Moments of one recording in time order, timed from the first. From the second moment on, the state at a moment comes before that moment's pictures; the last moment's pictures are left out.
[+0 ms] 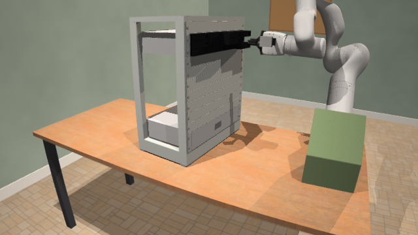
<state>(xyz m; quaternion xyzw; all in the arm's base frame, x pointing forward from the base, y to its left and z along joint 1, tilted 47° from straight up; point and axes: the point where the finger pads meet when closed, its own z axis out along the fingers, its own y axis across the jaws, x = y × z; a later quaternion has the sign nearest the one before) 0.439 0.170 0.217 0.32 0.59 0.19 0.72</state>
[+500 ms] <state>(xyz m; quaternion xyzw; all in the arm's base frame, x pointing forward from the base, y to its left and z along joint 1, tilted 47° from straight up) 0.438 0.191 0.192 0.32 0.59 0.19 0.72</state>
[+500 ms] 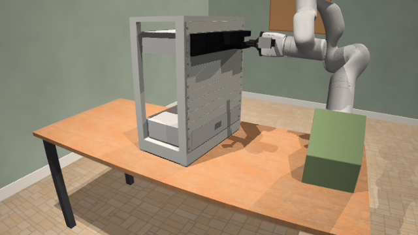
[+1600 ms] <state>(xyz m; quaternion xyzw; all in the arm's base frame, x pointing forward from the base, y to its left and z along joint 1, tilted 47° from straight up) 0.492 0.178 0.198 0.32 0.59 0.19 0.72</state>
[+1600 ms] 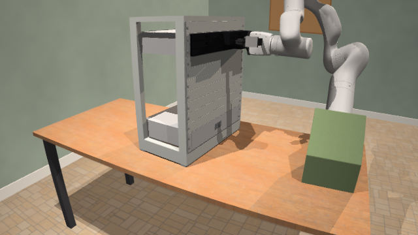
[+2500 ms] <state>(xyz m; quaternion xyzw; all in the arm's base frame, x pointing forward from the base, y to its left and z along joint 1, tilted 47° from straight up) 0.508 0.174 0.199 0.32 0.59 0.19 0.72</state>
